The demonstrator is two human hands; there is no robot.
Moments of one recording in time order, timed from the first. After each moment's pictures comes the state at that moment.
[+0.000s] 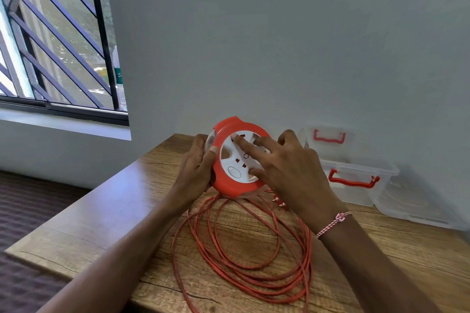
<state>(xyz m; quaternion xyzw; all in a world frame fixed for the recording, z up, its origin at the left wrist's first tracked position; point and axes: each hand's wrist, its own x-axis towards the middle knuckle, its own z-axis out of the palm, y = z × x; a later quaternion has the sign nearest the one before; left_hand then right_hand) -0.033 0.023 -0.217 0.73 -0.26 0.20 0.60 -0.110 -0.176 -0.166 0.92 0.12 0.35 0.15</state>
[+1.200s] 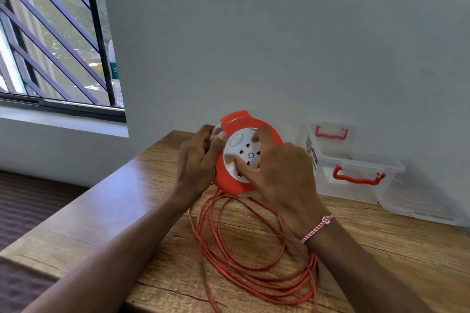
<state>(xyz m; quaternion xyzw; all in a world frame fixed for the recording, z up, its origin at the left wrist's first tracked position) -0.018 0.018 -0.213 0.72 -0.27 0.34 0.55 -0.113 -0.141 -0.172 0.89 0.07 0.44 -0.08</state>
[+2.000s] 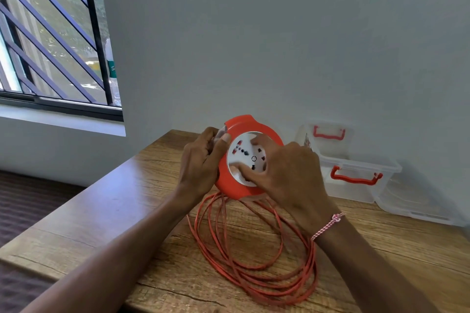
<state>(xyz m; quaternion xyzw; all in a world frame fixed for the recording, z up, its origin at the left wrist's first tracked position) -0.027 0.010 -0.213 0.72 -0.25 0.31 0.56 -0.114 -0.159 -0.172 0.90 0.10 0.43 -0.04</state>
